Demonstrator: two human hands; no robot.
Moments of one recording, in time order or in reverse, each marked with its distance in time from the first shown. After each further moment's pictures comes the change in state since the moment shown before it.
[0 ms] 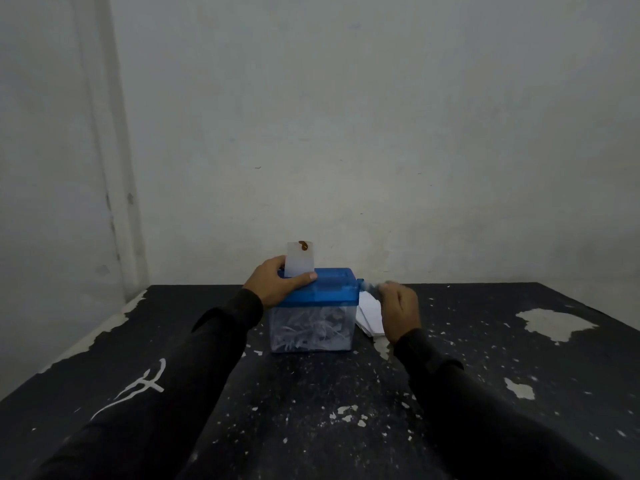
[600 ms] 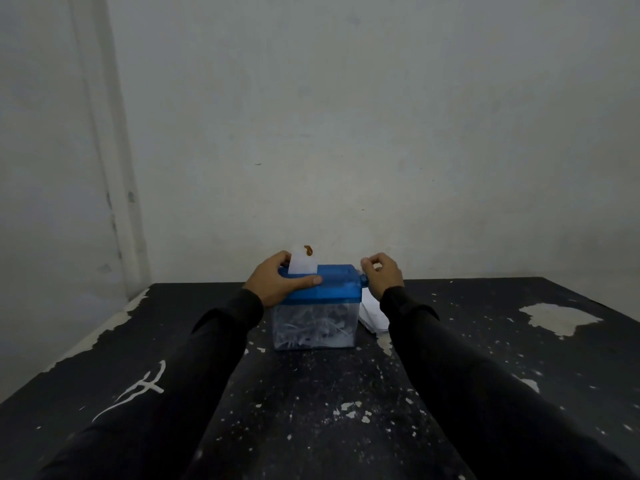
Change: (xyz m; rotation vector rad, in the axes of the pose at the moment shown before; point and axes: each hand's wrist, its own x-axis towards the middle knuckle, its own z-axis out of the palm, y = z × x) left_hand -0.007 0.001 -0.001 -0.002 0.001 0.025; right_hand 0.069 0.021 0.031 -0.246 -0.102 0.342
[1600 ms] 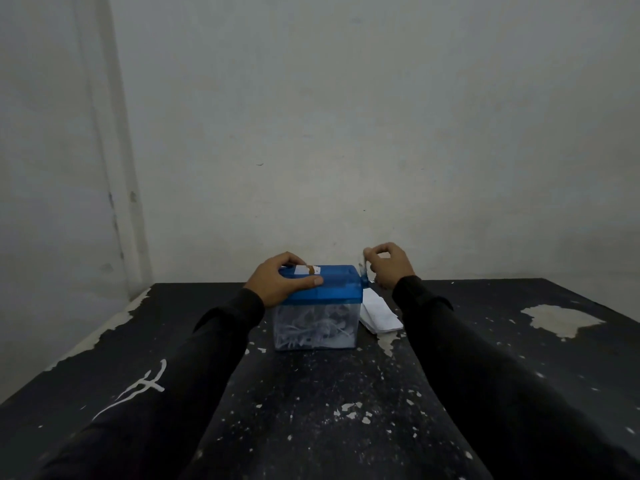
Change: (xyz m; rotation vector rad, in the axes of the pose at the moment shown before) left_hand 0.003 -0.004 0.001 -0.027 0.011 0.027; right_hand 0.003 -0.022 -0.024 0.141 -0.082 0.041
